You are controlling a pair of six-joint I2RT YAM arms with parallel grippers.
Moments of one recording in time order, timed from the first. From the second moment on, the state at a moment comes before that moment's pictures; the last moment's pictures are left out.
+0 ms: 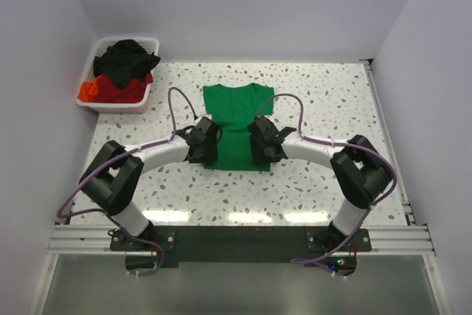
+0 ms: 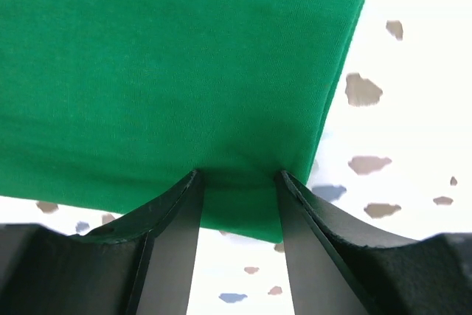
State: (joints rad) left arm -0.62 1.65 0.91 -0.39 -0.23 -0.61; right arm 0.72 1.74 1.04 -0.44 0.20 0.55
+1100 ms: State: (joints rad) left arm -0.67 1.29 0.67 -0.39 0.00 -0.76; right arm 0.72 1.41 0.83 -0.55 0.18 0.63
